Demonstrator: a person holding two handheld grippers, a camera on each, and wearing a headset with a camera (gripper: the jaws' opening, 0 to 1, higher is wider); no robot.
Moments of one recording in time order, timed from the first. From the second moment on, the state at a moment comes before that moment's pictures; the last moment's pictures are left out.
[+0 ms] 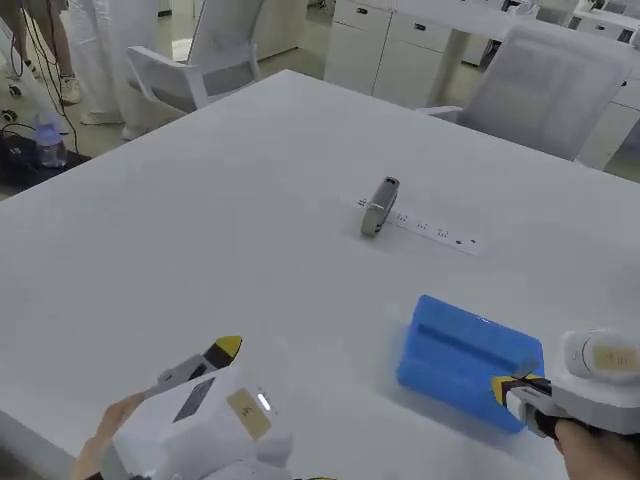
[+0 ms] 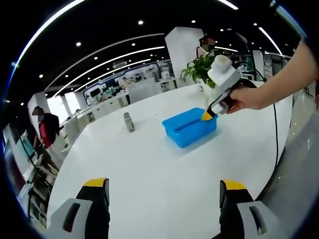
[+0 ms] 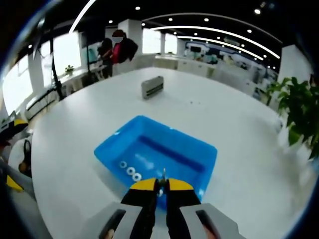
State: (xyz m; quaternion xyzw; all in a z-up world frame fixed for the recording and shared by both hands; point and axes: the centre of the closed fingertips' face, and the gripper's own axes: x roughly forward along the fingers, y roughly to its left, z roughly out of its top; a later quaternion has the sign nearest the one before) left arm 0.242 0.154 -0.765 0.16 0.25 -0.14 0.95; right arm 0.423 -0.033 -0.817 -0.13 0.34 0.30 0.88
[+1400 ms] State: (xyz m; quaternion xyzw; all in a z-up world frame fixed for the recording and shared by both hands) left arm 0.228 0.001 -0.644 0.04 0.17 -0.46 0.87; right arm 0.244 0.013 -0.713 -0.14 0.24 0.54 0.80
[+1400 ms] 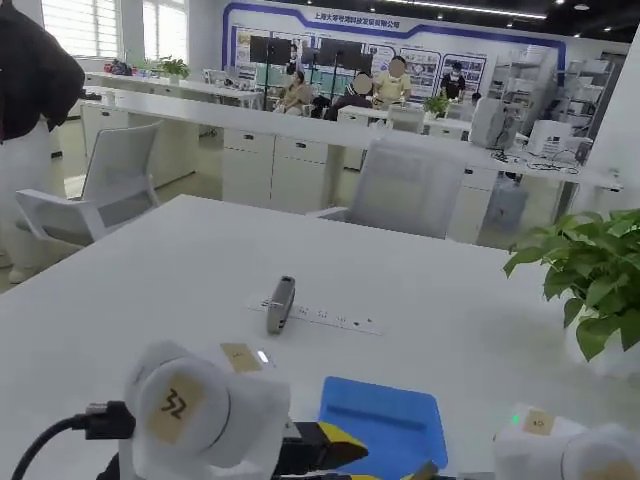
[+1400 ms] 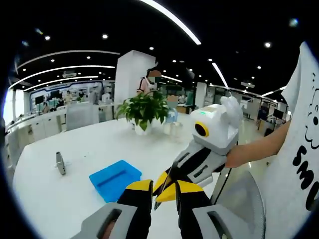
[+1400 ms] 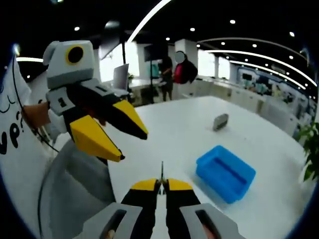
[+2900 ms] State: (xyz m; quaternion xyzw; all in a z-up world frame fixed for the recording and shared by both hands) left arm 0.263 0.000 -0.782 0.31 0.19 -0.58 0.73; right arm 0.273 -0.014 -0.828 -0.32 0.35 0.52 0.71
